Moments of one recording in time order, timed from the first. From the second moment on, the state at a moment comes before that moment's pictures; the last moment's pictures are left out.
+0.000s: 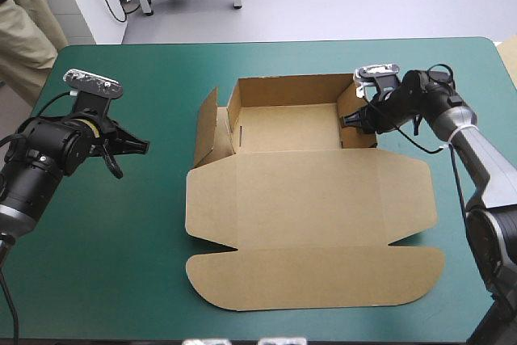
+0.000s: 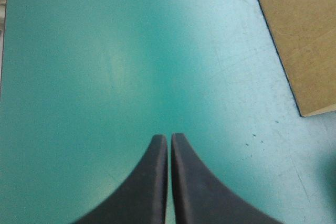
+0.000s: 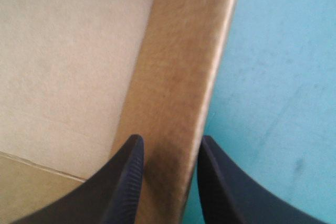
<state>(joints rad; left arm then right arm) -0.23 1.25 -1.21 0.29 0.88 -0.05 0.13 1.79 -1.51 0.22 0.88 -0.21</state>
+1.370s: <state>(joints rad) -0.23 1.25 -1.21 0.29 0.94 -0.05 0.13 2.08 -1.90 0.17 1.23 -0.12</state>
